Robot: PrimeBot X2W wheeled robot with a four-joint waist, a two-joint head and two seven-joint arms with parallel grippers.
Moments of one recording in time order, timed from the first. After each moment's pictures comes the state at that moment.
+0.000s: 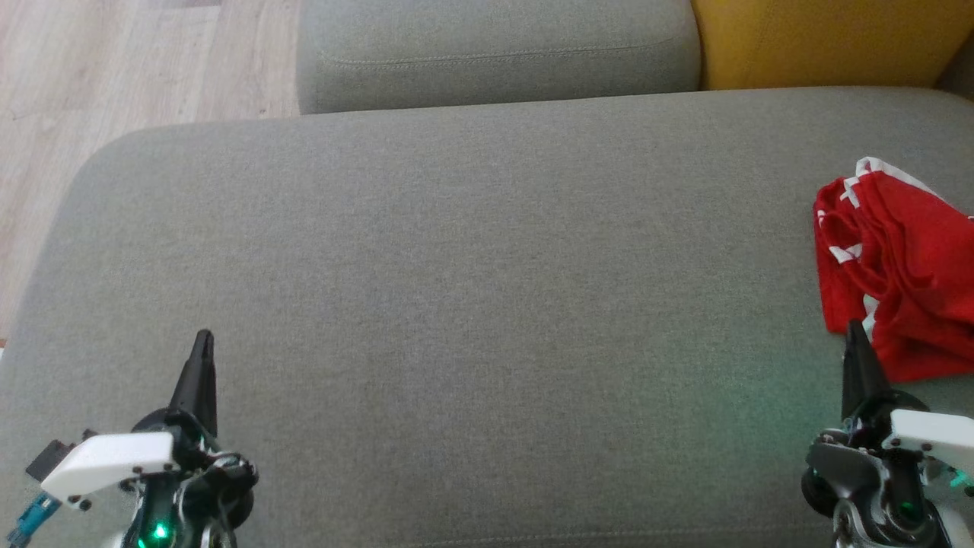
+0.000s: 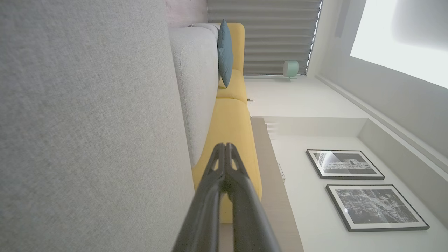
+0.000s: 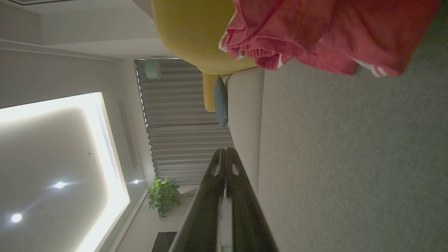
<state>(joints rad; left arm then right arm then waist) -0.05 0.06 0.05 0.27 -1.63 -0.12 0.09 -0.06 -0.06 -0.10 0.27 1.63 0.13 0.08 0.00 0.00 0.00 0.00</state>
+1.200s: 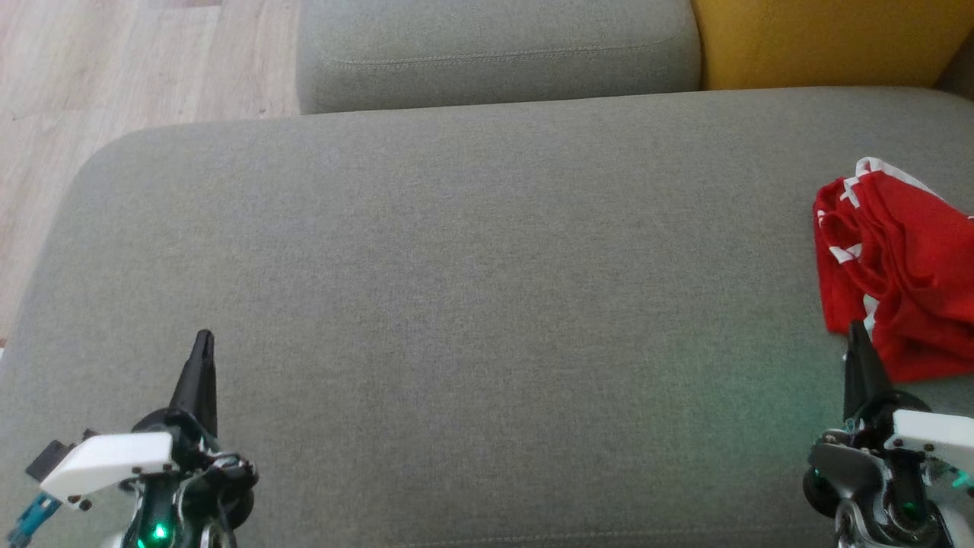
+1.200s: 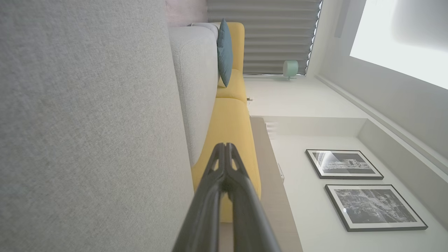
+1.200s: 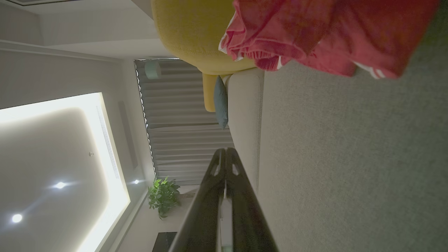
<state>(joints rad) -0.05 0.06 0.05 0.27 -1.63 -0.12 0.10 -0.06 -0.06 -0.11 0.27 1.63 0.13 0.09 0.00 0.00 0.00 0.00</state>
